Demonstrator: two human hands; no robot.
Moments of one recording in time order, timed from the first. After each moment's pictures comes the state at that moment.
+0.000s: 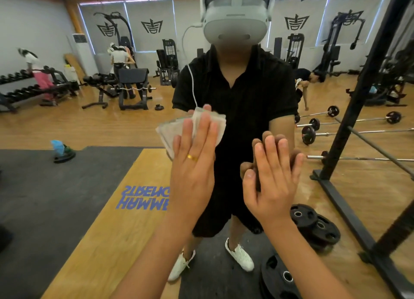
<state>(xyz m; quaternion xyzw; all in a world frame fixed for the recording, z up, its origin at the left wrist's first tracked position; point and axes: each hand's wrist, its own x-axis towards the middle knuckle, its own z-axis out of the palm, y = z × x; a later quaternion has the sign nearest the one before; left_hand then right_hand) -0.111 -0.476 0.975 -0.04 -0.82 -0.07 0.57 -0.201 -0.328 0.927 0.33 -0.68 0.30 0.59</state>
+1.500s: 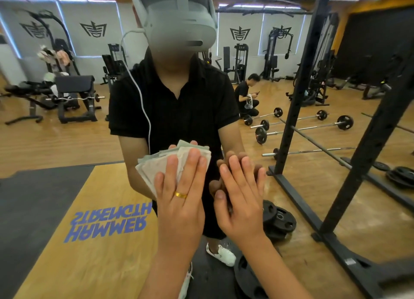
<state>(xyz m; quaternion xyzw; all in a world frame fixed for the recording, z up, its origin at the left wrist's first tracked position) -0.129 -0.447 0.948 -0.05 -0.80 -0.06 0.60 -0.189 -0.319 0.932 0.34 -0.70 0.31 0.54</state>
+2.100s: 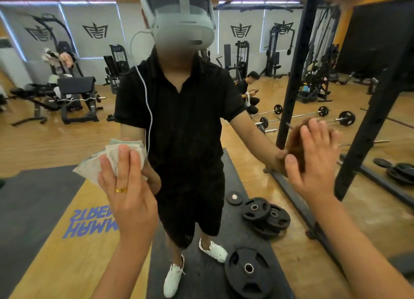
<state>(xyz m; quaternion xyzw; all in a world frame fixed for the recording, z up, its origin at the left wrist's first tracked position) -0.144 -0.417 0.938 0.02 -0.75 -0.16 0.63 -0.290 -0.078 0.965 0.29 -0.74 0.23 0.56</state>
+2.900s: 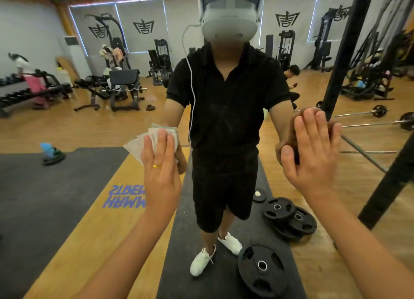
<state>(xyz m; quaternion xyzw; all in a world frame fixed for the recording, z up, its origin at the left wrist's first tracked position) -0.152 -0.363 0.930 0.02 -0.81 -0.13 0.57 -0.318 -0.074 0.956 0.34 -0.69 0.19 0.61</state>
